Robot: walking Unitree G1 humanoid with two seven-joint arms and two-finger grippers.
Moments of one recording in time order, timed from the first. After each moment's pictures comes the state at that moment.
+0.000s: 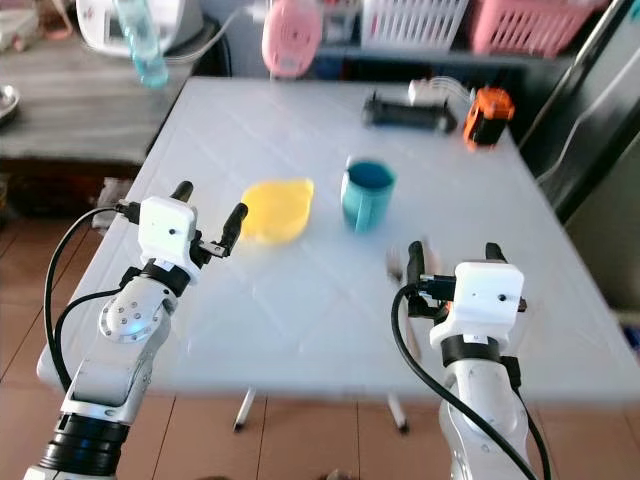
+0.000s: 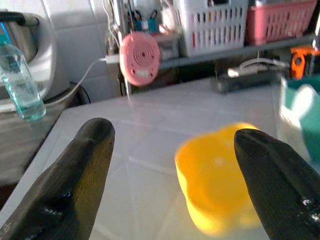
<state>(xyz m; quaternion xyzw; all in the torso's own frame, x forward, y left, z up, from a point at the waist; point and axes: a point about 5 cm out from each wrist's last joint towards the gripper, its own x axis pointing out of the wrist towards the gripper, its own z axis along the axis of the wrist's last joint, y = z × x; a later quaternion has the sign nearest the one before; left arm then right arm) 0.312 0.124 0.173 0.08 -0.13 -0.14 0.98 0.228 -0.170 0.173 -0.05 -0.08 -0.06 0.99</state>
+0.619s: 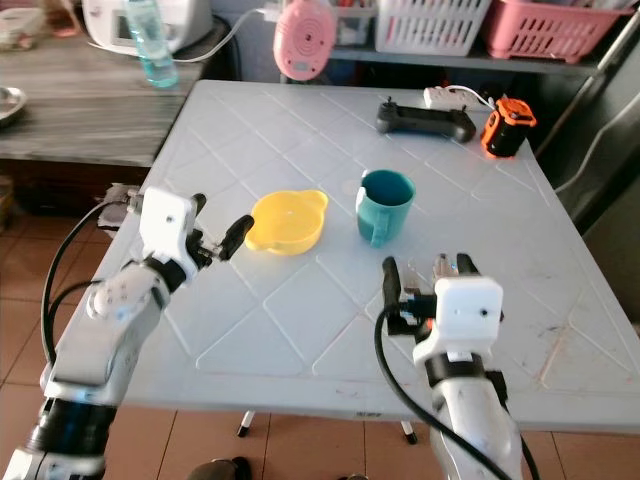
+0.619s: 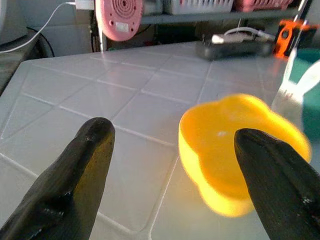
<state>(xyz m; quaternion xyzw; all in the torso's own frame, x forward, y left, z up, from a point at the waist) 0.324 0.127 0.179 0.03 -0.03 -0.22 0.98 0.211 -0.158 0.166 -0.04 -0.06 0.00 1.00</state>
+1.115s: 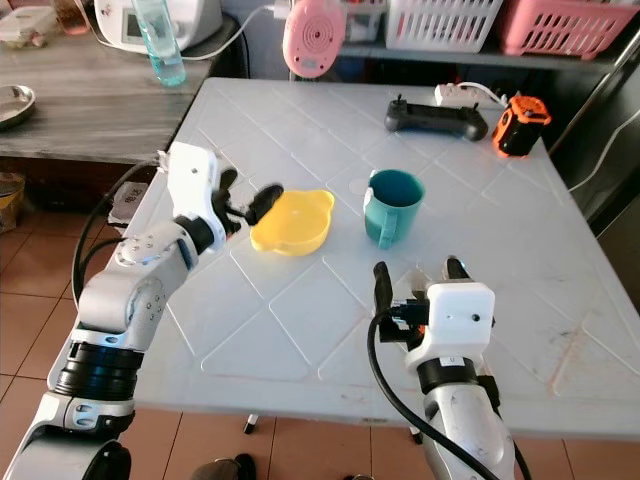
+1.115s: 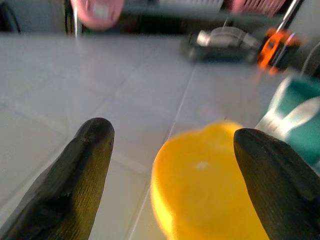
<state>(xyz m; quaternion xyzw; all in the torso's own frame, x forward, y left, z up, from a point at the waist) 0.351 0.103 0.197 -0.02 0.03 -0.24 0.97 0.209 -0.150 0.165 -0.03 -0.05 0.01 1.00</state>
